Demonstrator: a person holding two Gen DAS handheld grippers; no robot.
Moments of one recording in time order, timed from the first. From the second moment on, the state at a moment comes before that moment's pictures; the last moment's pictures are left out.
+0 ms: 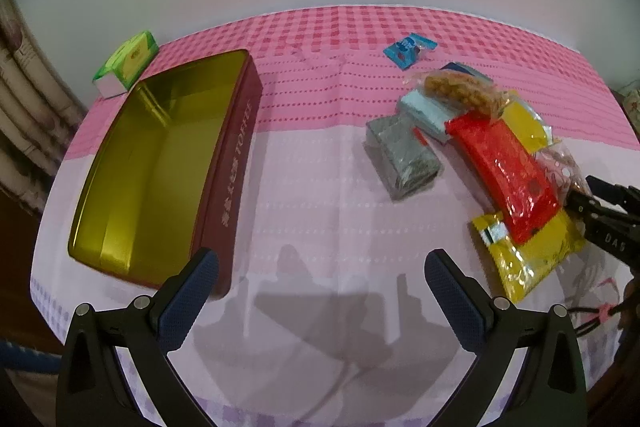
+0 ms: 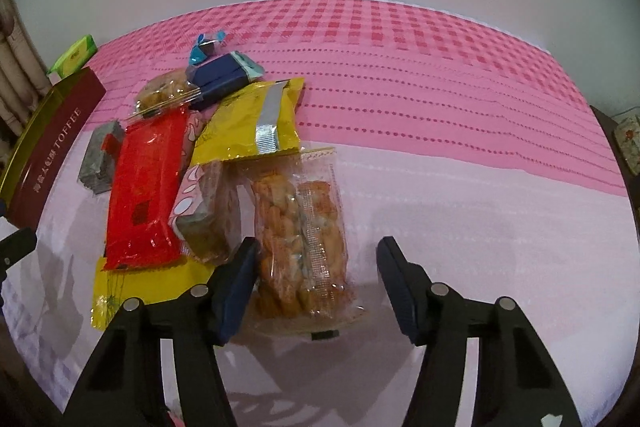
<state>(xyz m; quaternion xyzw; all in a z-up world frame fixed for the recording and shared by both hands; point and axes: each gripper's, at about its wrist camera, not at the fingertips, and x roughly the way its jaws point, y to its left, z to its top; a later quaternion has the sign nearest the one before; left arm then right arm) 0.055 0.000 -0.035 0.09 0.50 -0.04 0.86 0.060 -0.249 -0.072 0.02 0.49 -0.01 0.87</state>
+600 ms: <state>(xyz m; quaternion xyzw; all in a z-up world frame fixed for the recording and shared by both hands) 0.087 -0.023 -0.027 0.07 0.50 -0.05 0.86 0.050 -0.322 -0.074 0.04 0.44 -0.12 0.89</state>
